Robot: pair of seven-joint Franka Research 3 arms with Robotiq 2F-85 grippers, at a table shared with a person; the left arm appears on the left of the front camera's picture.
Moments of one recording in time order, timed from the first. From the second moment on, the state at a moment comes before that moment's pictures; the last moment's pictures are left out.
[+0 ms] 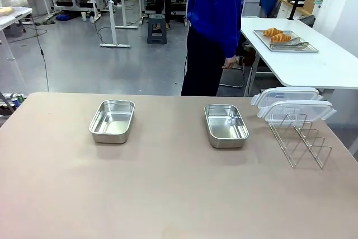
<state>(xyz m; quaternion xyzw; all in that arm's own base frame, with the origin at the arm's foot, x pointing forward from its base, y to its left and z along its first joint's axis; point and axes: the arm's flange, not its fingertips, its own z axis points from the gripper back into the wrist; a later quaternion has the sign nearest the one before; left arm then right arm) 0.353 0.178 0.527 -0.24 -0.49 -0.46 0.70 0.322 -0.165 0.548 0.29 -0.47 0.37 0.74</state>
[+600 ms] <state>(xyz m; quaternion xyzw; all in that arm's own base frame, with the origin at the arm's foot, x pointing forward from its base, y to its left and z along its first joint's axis) 0.353 0.176 0.527 -0.24 -0.49 -0.46 0.71 0.321 -0.166 0.547 0.29 -0.47 0.37 0.75</state>
